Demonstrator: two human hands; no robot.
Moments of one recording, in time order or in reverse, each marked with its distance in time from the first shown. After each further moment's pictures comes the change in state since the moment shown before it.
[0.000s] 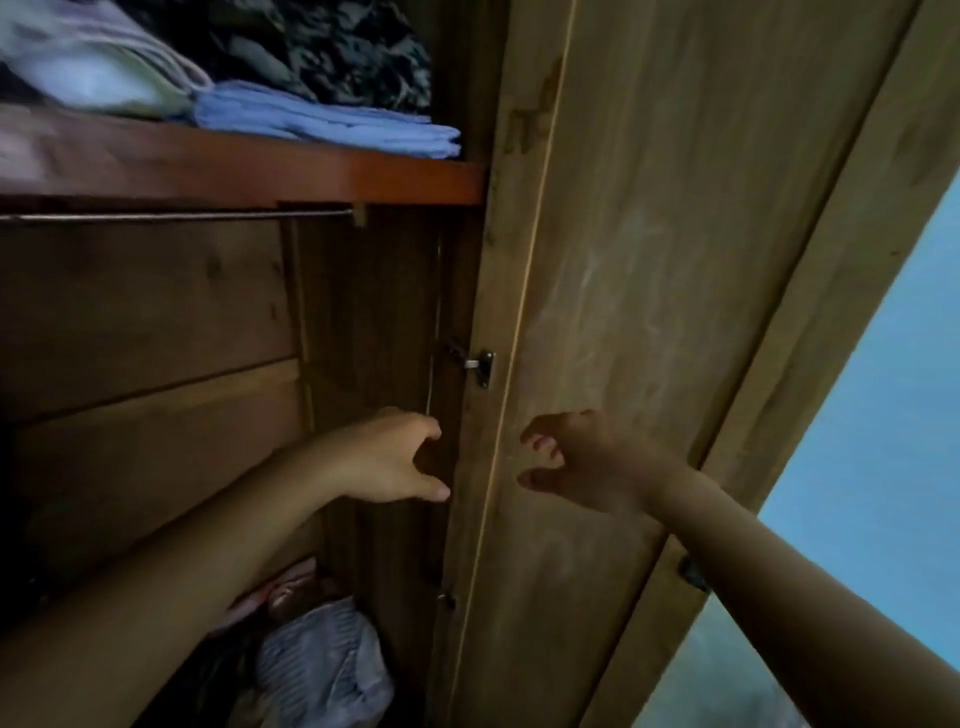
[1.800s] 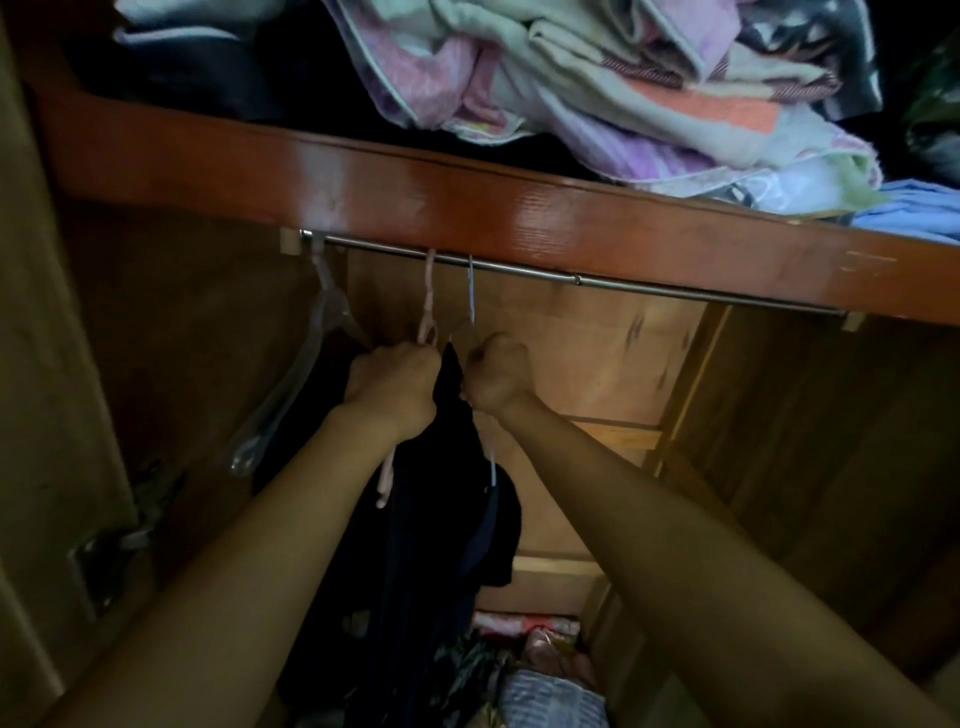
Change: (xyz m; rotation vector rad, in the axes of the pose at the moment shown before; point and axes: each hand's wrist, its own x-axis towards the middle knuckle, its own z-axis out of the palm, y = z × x) left_hand -0.230 -0.239 -0.109 0.370 0.646 -0.919; right_hand 0.221 -0.469 0.080 0.526 0.112 -0.525
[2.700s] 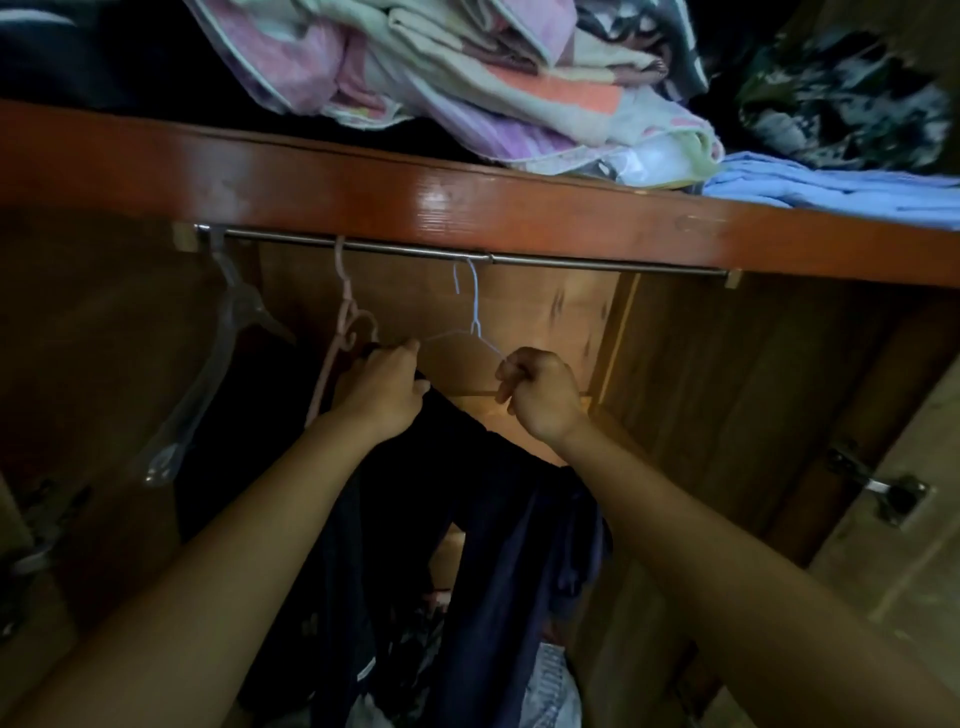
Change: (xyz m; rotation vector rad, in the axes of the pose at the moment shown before) left_hand 0.007 0.049 0.027 -0.316 0.004 0.052; right_hand -0.061 0.098 -0.066 0.233 0.149 0.047
